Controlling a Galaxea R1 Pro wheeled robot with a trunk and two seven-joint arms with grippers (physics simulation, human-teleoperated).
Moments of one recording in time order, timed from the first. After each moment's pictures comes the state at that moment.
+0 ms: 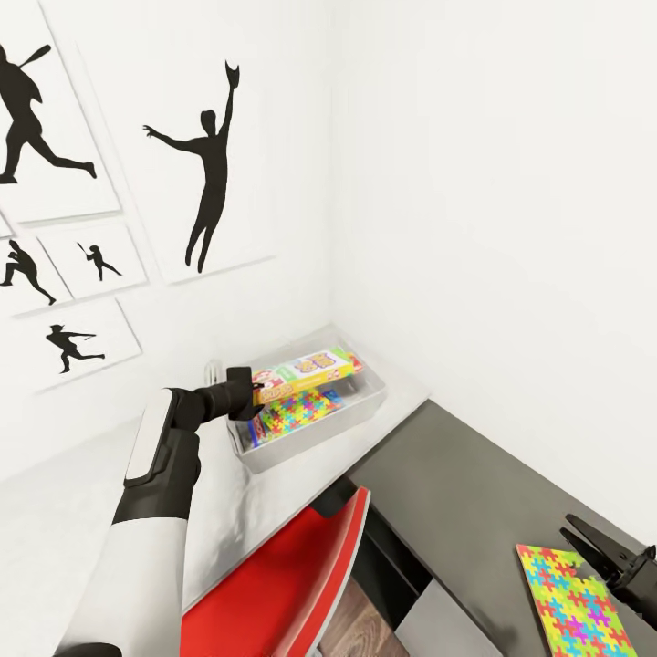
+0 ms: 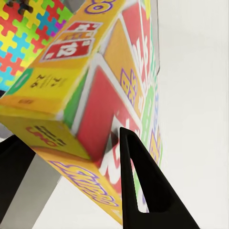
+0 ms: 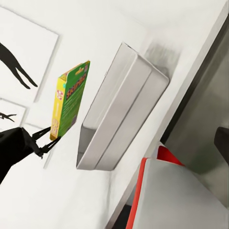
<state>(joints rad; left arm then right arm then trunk) -0.76 -0.17 0.18 -1.33 1.66 0.29 0.94 0.11 -0.31 -0.58 -1.44 -0.96 0.74 0.92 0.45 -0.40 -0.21</state>
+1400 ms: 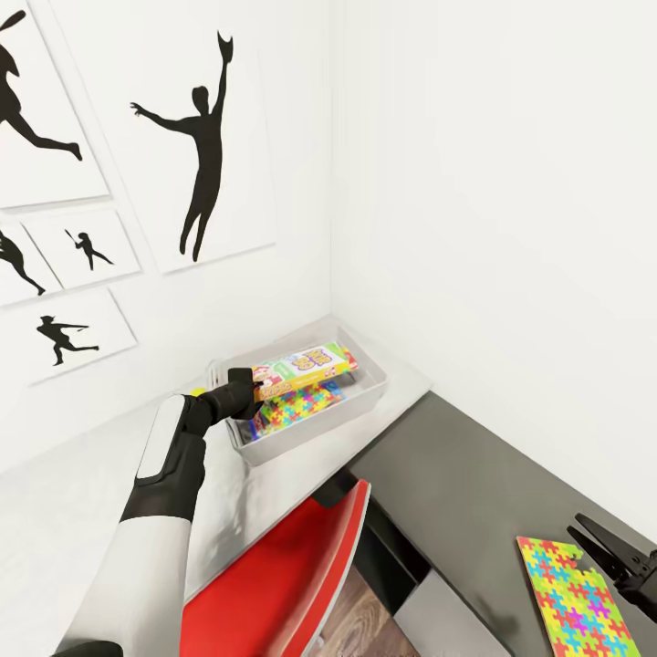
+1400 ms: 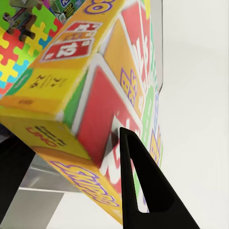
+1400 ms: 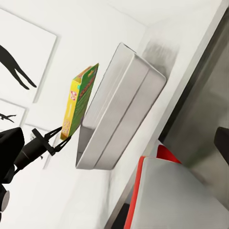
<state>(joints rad) -0.76 -0.17 0.18 -1.24 1.58 0.29 0.75 0.11 -0.31 -0.61 -1.44 -0.96 0.75 0.96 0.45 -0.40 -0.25</state>
